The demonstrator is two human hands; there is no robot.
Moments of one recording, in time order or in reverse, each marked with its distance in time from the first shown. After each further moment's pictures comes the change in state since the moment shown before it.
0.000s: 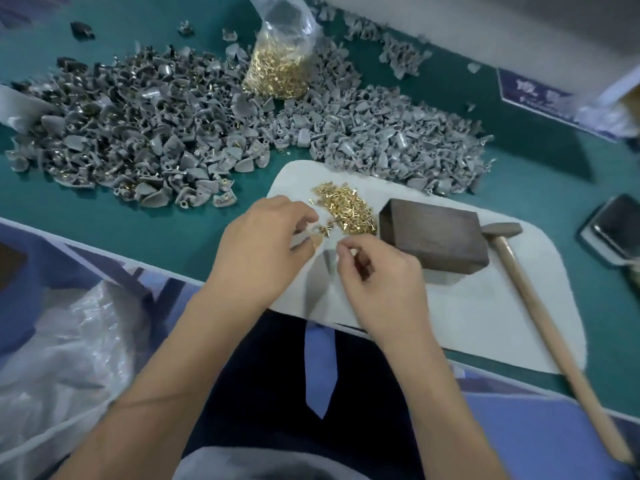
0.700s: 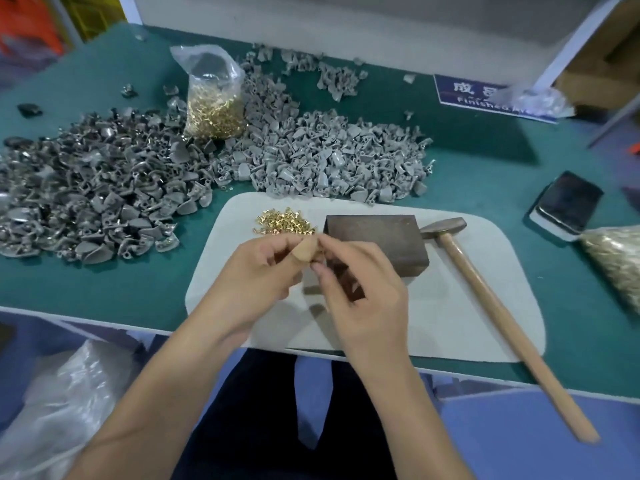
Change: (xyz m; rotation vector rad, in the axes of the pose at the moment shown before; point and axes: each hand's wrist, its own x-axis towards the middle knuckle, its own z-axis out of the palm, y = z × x) left_hand 0.008 0.057 0.022 -0.974 -0.293 -0.226; right_hand -0.014 0.018 -0.026 0.273 0.365 -0.075
